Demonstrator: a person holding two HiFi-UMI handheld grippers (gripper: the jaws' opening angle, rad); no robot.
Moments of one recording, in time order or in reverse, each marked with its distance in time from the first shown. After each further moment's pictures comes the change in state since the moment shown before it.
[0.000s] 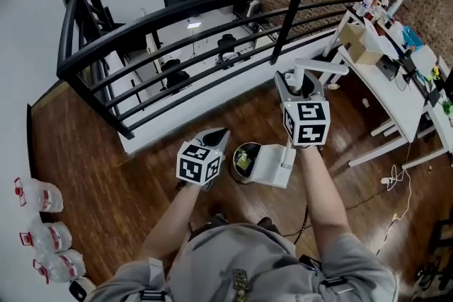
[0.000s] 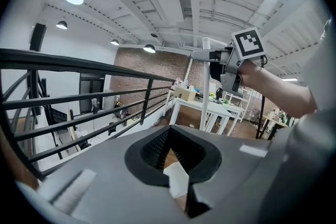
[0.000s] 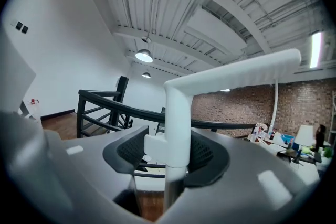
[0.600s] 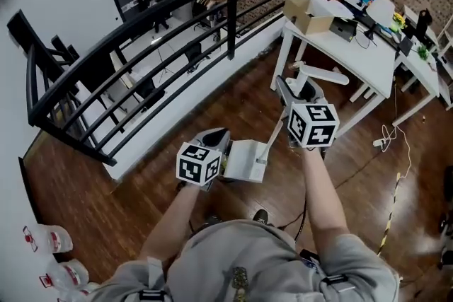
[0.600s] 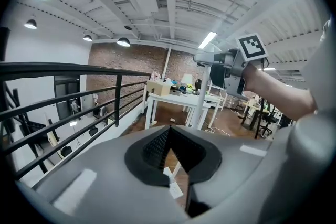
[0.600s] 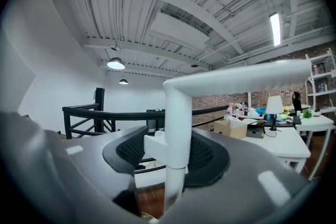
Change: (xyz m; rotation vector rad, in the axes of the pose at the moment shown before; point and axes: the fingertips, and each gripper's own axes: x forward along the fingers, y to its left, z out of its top) left arm 0.093 -0.167 0.003 0.136 0.073 -0.190; right arm -0.145 -0.170 -0.071 0.263 -0.008 -0.167
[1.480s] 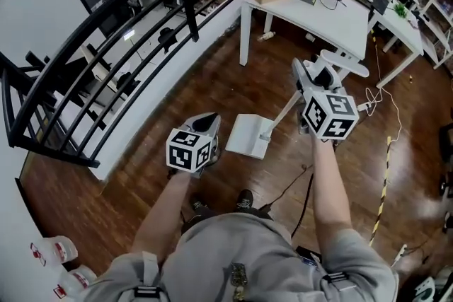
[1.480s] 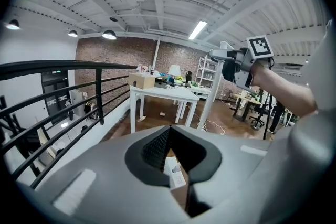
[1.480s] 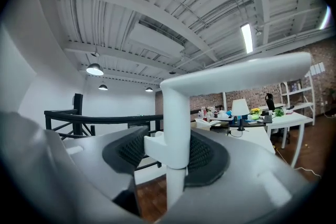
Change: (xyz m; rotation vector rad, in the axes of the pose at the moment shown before) left arm 0.099 -0.114 -0.009 0.063 0.079 -0.083; right arm -0.127 -0.186 -0.014 0.062 -0.078 -0.205
